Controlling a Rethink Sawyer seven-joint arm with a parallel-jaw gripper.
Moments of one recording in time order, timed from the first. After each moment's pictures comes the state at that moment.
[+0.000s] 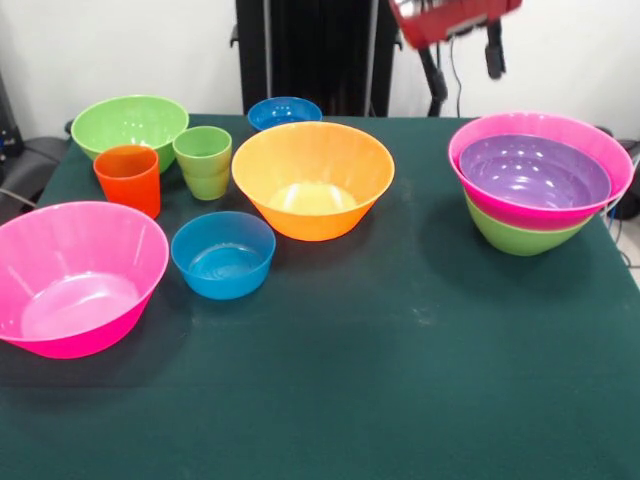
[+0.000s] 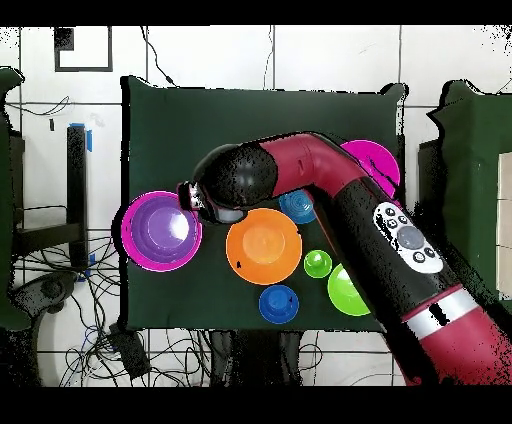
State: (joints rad) arm -0.79 -0.71 1.00 1.74 -0.38 1.04 1.92
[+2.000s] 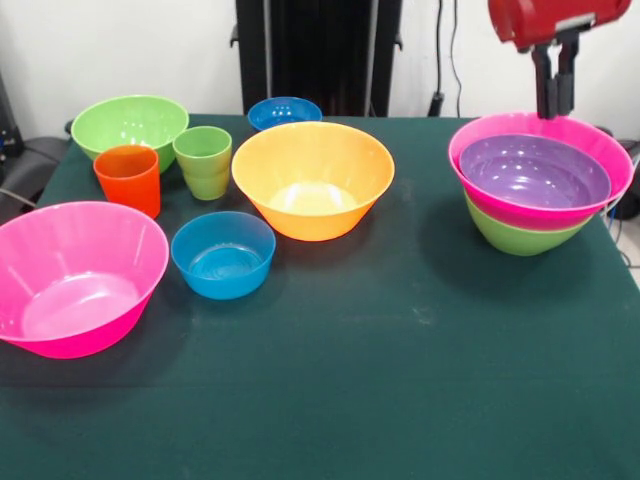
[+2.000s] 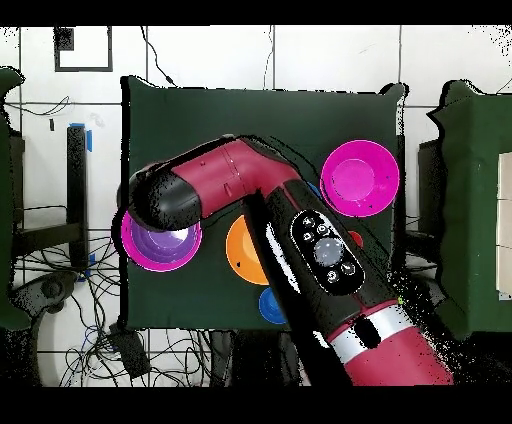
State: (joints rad) arm -0.53 -0.85 0.80 1.74 -0.50 0.67 1.92
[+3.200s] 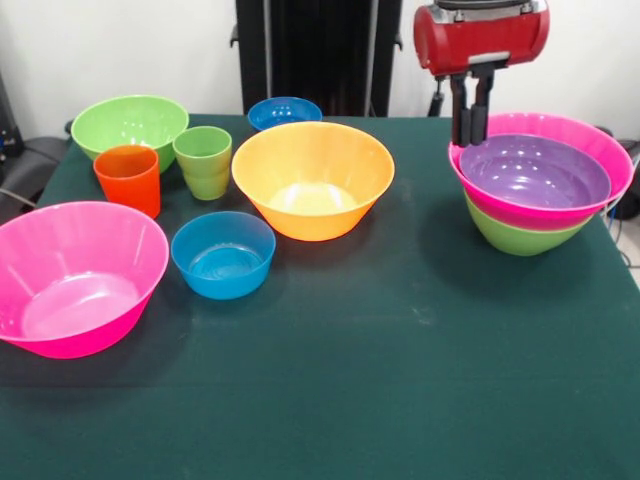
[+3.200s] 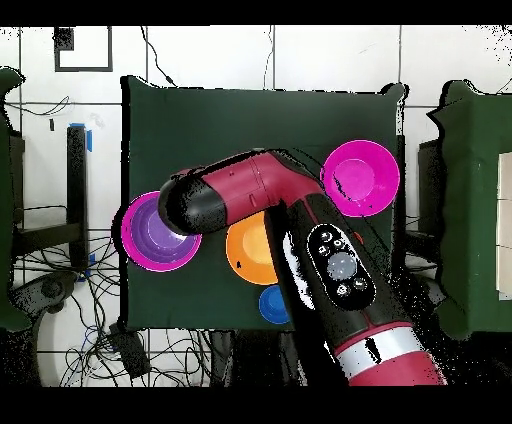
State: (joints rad) arm -0.50 -0.85 0.63 1.74 -0.52 0.63 1.92
